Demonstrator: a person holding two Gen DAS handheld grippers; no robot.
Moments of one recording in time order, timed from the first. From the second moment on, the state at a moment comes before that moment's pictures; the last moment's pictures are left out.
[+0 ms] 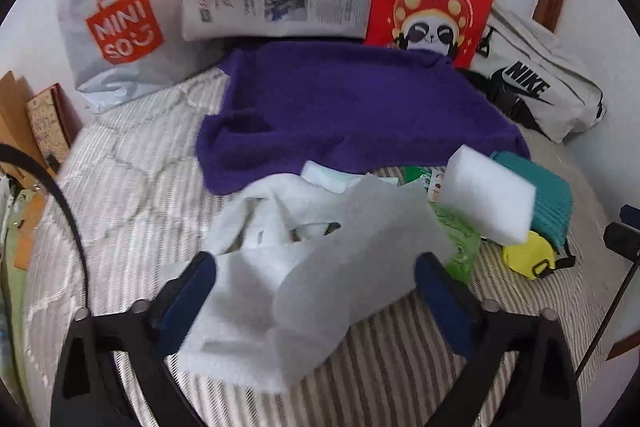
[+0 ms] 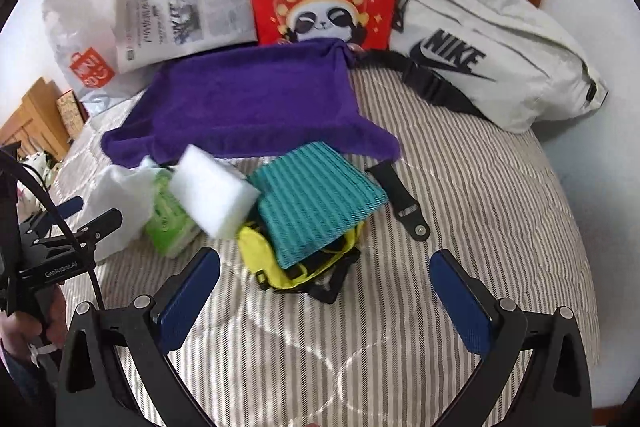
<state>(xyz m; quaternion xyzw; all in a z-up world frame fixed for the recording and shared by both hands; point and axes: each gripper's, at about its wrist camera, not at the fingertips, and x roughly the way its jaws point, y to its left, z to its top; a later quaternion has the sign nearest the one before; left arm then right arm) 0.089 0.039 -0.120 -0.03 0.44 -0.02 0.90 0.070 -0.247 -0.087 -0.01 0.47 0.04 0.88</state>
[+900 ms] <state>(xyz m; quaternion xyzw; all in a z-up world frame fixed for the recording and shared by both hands) 0.047 0.071 -0.104 -0.04 0.42 -0.05 0.90 0.101 -0.263 -0.117 -0.01 0.49 0.02 0.87</state>
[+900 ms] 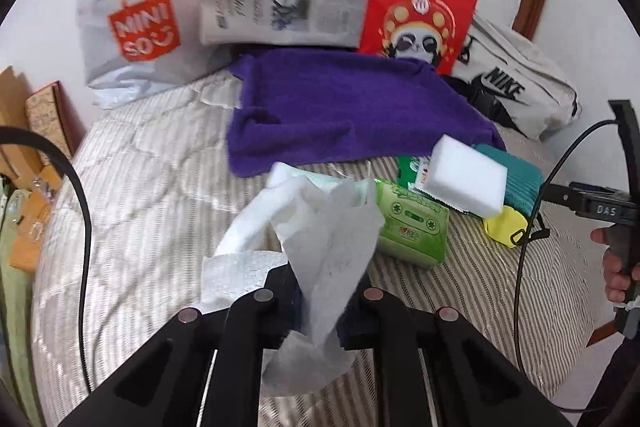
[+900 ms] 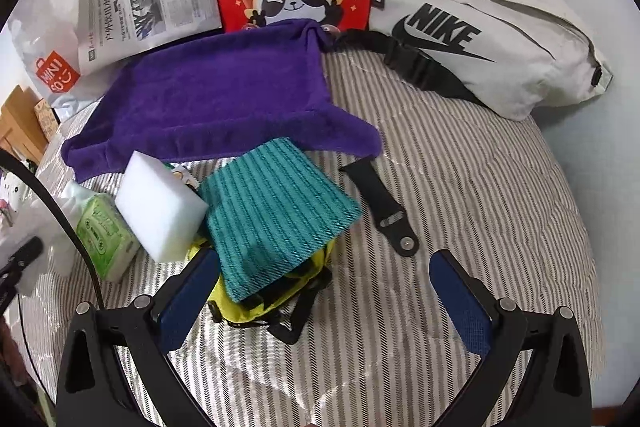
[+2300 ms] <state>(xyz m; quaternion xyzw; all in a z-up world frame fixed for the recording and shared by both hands) -0.041 0.089 -0.115 -0.03 0.46 -0.08 0.88 0.093 -0.237 -0.128 -0.05 0.50 0.04 0.86</state>
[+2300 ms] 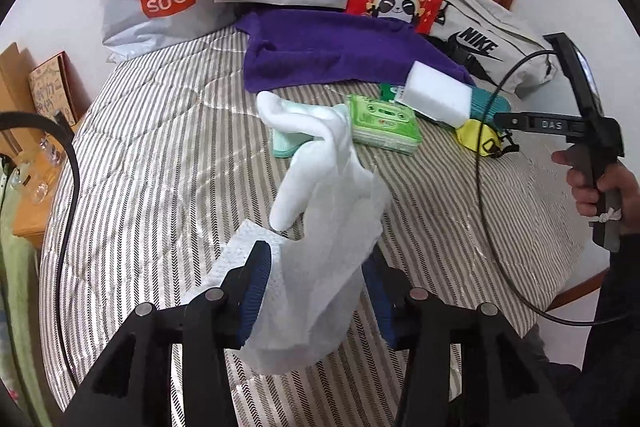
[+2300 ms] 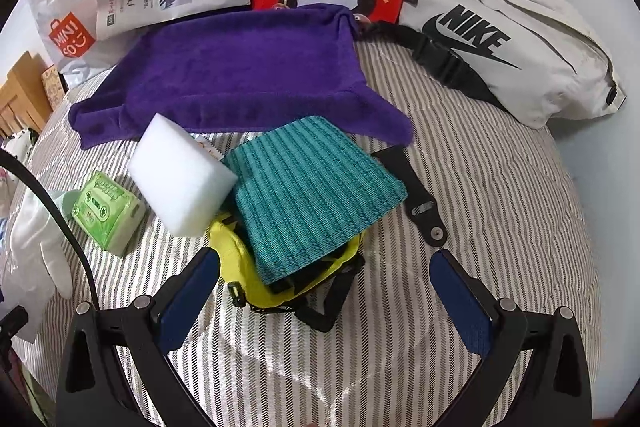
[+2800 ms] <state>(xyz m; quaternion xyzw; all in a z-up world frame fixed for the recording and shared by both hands) -0.054 0.056 -0.091 -0.02 0.43 -0.19 0.88 0.087 -0.236 -0.127 -0.05 0.50 0.04 0.86</state>
